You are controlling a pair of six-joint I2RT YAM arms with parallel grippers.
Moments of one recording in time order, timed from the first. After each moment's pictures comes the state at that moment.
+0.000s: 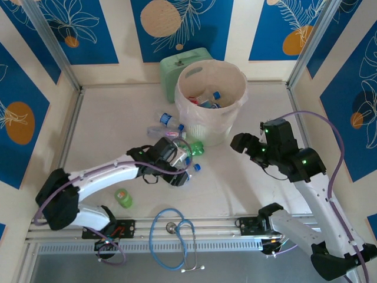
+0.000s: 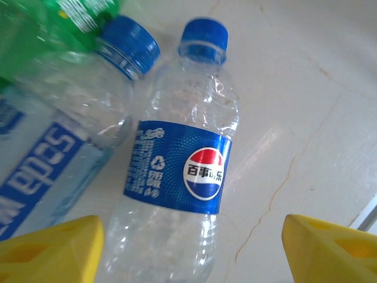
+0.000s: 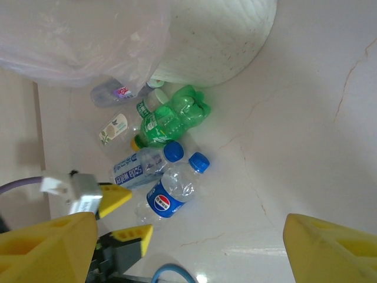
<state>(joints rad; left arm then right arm) -0.87 1.41 0.91 -0.60 0.16 -0.20 0.40 0.86 1.15 -1.10 -0.14 0.83</state>
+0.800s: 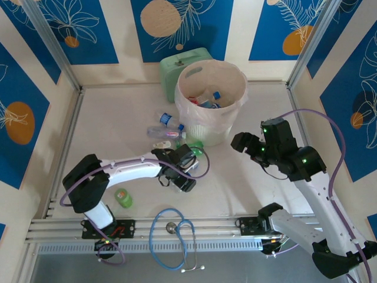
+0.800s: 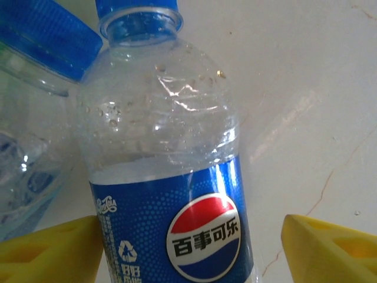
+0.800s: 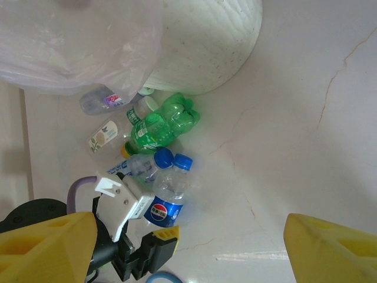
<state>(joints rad) -0.99 1.64 1.03 -0.64 0.04 -0.22 0.42 0.87 1.18 -1.13 -0.07 0.84</state>
